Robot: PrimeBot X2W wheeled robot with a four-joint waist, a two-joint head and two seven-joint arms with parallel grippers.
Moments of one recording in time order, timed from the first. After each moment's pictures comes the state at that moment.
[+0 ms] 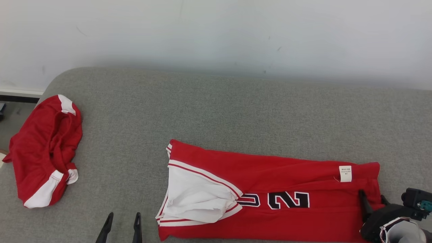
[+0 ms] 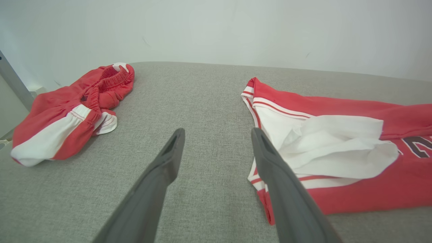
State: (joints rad) left arm 0.06 0.09 -0.08 0.22 -0.14 -0.07 -0.26; right arm -0.40 -0.36 0.27 1.03 0.76 0.13 -0.17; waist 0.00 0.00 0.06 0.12
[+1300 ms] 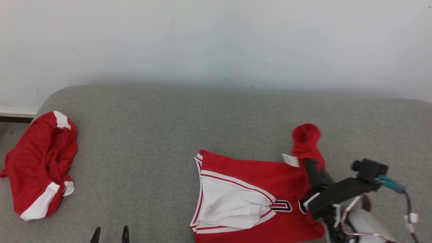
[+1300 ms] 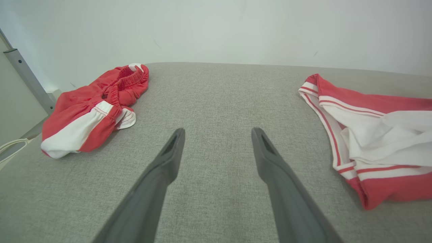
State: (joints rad) left arm 0.11 0.05 0.04 0.24 -0.06 -0.11 -0.26; right arm -0.36 -0.32 0.40 0.50 0.98 0.13 -0.16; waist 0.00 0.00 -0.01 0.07
